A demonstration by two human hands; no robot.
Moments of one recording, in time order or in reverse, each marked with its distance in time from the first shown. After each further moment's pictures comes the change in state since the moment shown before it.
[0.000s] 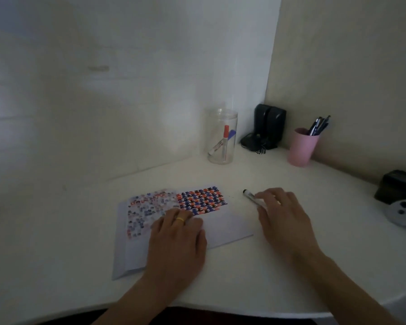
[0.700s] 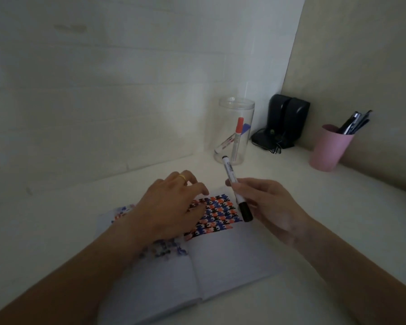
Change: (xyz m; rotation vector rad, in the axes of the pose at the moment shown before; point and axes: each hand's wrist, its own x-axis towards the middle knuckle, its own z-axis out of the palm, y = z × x) left_hand 0.125 -0.065 0.013 -0.068 -0.278 0.208; right_hand 0.095 -0.038 0.040 1.310 -0.533 0.513
